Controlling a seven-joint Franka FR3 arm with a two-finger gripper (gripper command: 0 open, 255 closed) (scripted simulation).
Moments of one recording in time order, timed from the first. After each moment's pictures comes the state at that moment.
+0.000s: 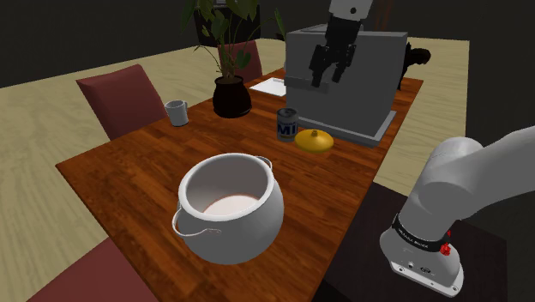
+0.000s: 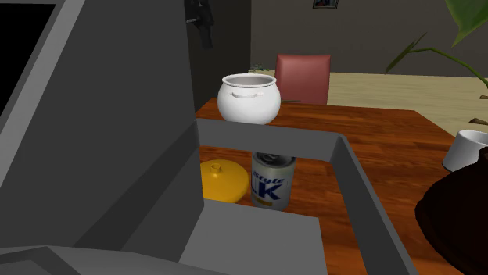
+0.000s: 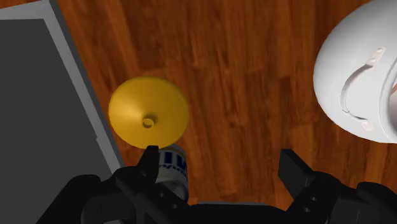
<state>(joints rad) -0.02 -0.75 -0.02 -2.27 0.06 1.67 0.12</state>
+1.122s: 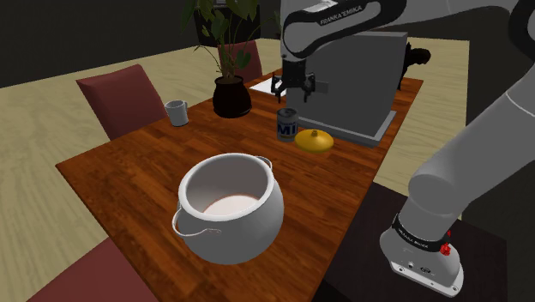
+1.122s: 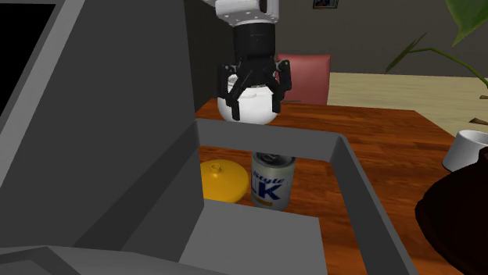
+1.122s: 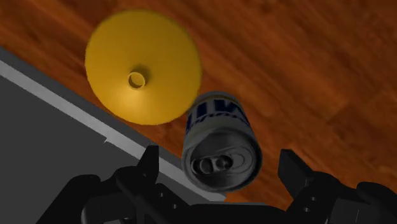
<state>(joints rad) -0.25 -0.27 0.18 -2.16 -0.09 2.00 0.83</state>
